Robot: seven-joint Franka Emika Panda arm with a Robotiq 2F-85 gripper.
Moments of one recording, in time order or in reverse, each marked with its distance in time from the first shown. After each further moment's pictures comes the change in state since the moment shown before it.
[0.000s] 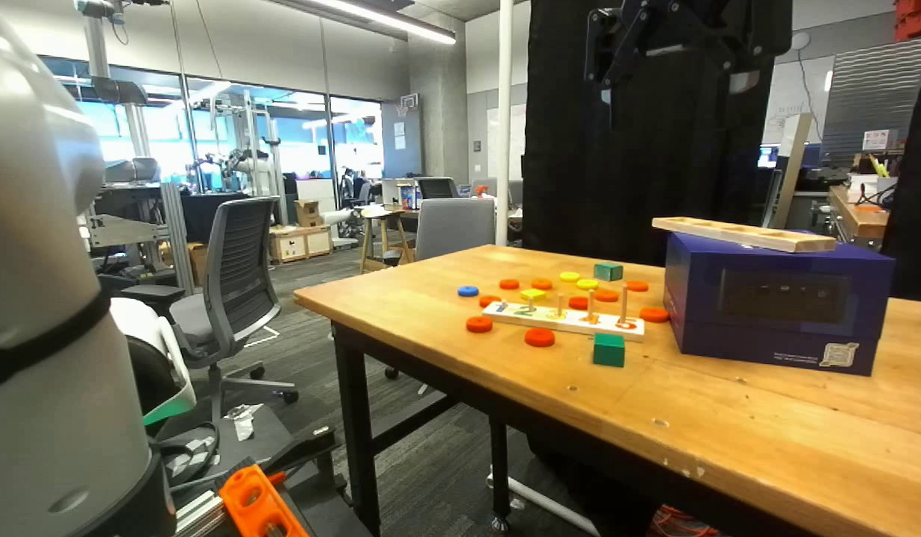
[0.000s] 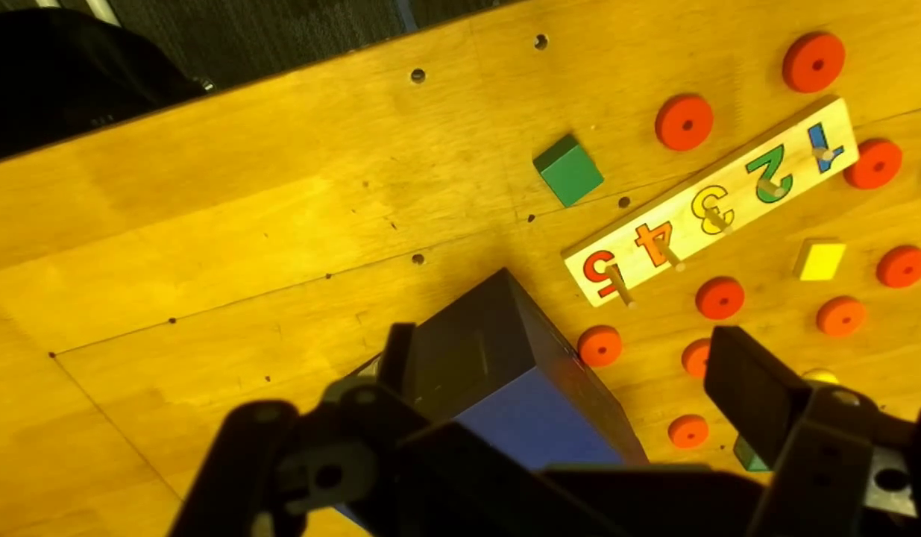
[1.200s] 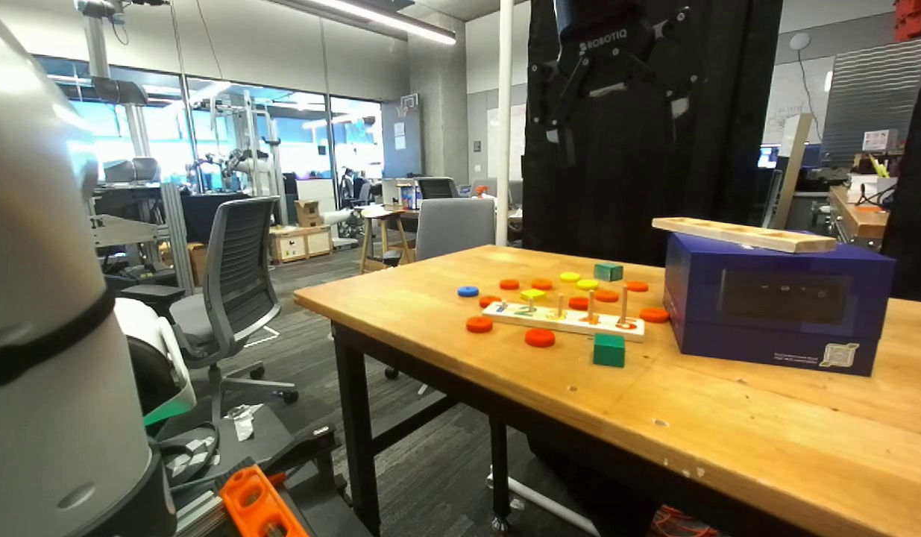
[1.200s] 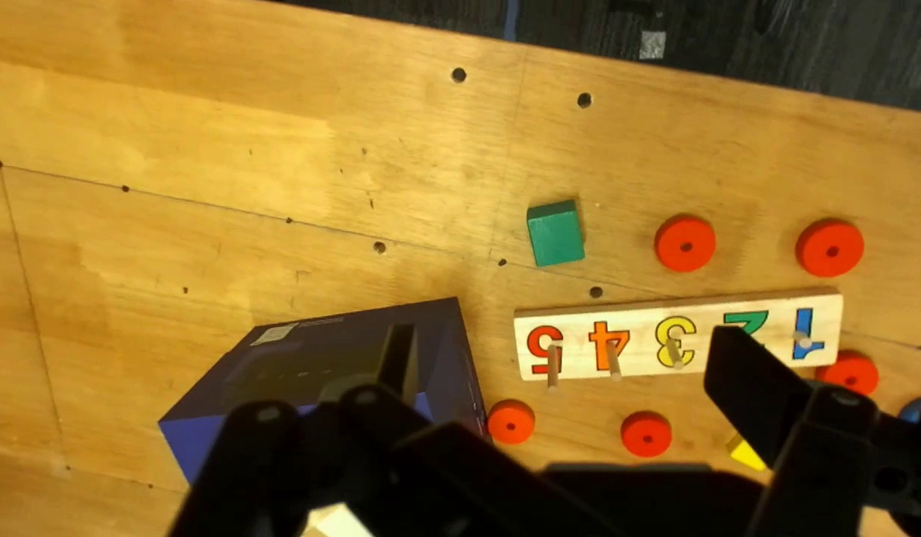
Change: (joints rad) arm 0.055 0.009 0.124 -0.044 -0.175 0.002 -0.189
